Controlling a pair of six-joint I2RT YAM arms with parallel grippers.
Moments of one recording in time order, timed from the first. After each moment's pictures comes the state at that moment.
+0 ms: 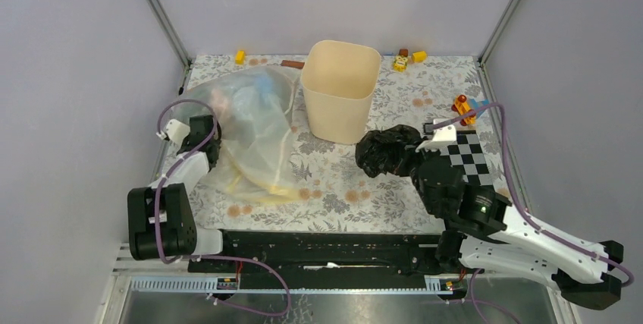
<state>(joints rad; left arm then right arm) 0.08 1.38 0.68 -0.17 -0.44 -0.92 1.11 0.69 0.83 -0.39 0.86 0.47</state>
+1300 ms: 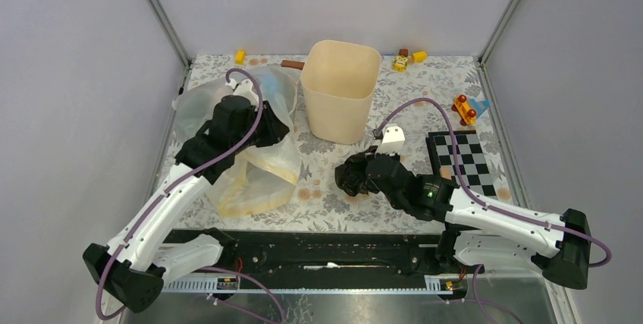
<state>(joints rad) -0.49 1.02 1.08 -0.59 0.02 -0.61 1.11 1.01 0.80 -0.43 0.71 0.60</state>
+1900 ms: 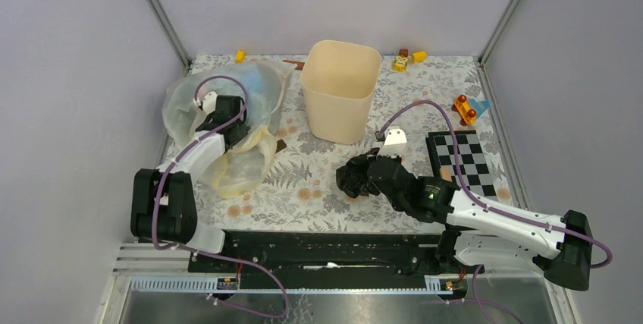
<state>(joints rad) -0.13 1.45 0.91 -0.31 -0.30 -0.75 1.11 1.00 0.77 -0.43 0.71 0.62</state>
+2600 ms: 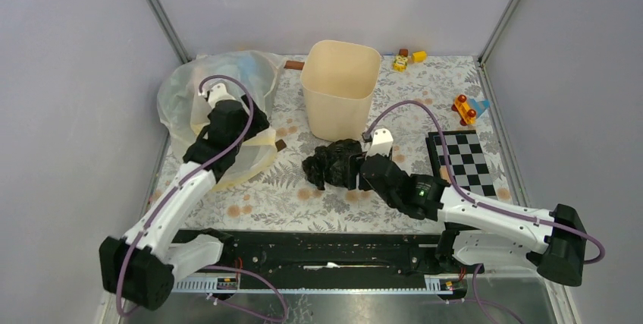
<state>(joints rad) -0.33 1.11 0.87 -0.31 -0.32 -0.65 1.10 1.07 0.77 -0.34 0.56 0.59</state>
